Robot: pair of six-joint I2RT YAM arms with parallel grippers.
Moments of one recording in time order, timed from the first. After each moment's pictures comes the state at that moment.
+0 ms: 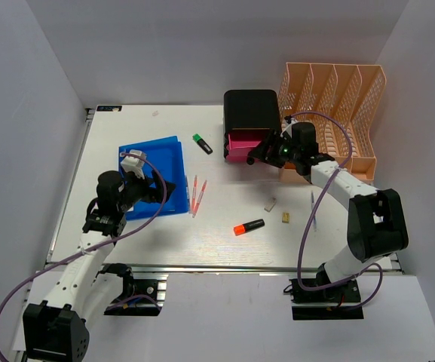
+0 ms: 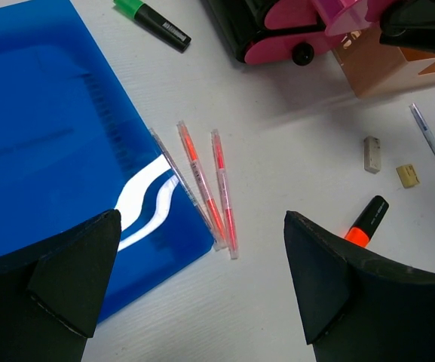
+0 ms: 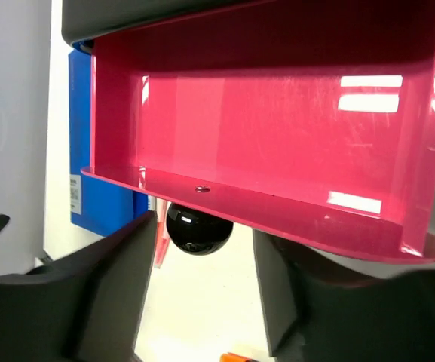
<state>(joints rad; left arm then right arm) -0.16 0.82 0.53 -0.03 0.39 -0.20 0.29 1.58 1.03 0.00 -0.41 0.64</state>
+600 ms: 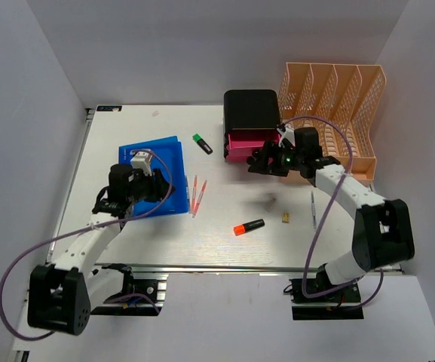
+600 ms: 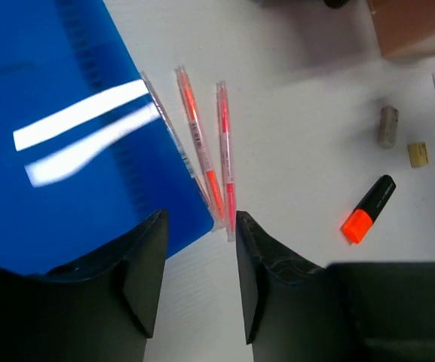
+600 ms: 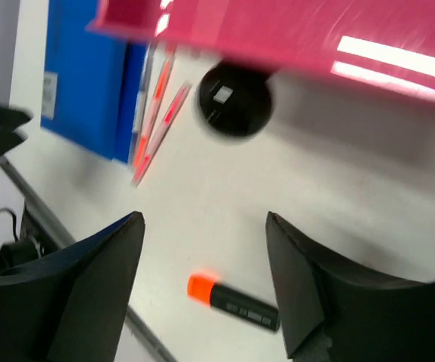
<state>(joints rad) -0.17 1.04 0.56 -0.03 0.40 -0.25 0.29 1.52 1.01 -0.17 -0.55 0.41</state>
